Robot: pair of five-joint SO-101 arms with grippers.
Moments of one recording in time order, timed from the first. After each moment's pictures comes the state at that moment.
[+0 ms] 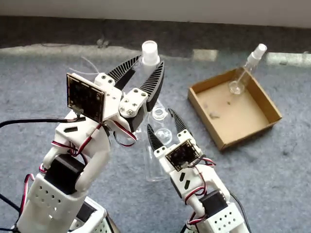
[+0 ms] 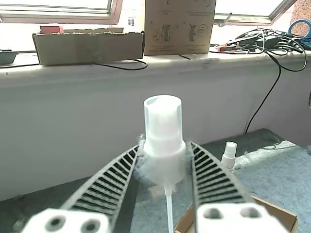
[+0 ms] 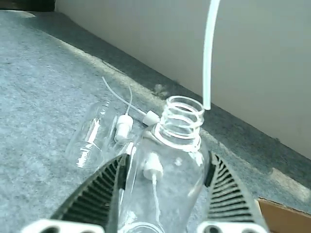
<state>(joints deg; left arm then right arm) 25.9 -59.2 35.2 29.1 6.6 -33.3 -97.7 95.7 16.5 17.9</state>
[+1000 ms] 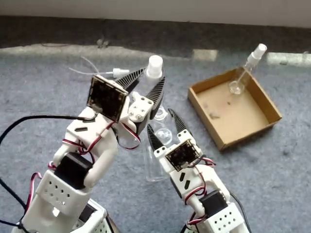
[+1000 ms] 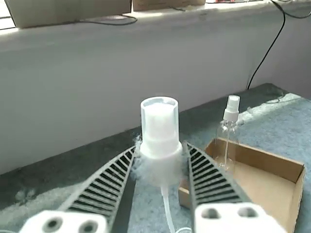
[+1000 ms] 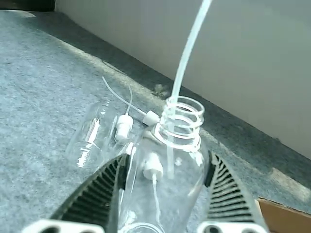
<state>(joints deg) 26.1 -59.3 42.3 31.3 2.3 -33.4 -97.7 95.8 16.5 17.9</state>
